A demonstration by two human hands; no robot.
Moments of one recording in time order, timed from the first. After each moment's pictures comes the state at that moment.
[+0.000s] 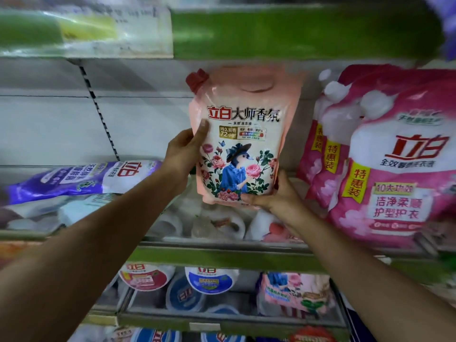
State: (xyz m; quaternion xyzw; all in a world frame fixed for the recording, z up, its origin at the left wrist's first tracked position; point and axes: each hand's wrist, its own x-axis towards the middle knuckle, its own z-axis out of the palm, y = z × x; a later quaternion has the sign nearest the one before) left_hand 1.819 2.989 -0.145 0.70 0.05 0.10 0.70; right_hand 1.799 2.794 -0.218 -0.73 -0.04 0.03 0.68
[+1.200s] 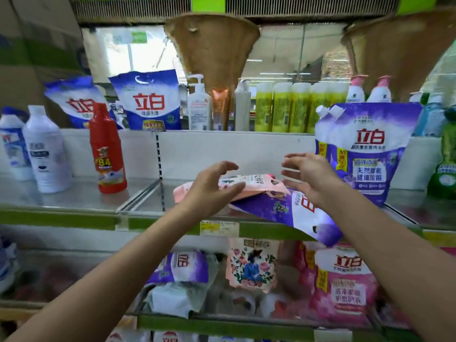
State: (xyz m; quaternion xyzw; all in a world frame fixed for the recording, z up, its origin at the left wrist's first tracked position) left_hand 1.670 3.034 0.136 0.87 -0.20 0.24 0.38; right_hand 1.687 2.827 0.174 -0.66 0.01 -0.10 0.74
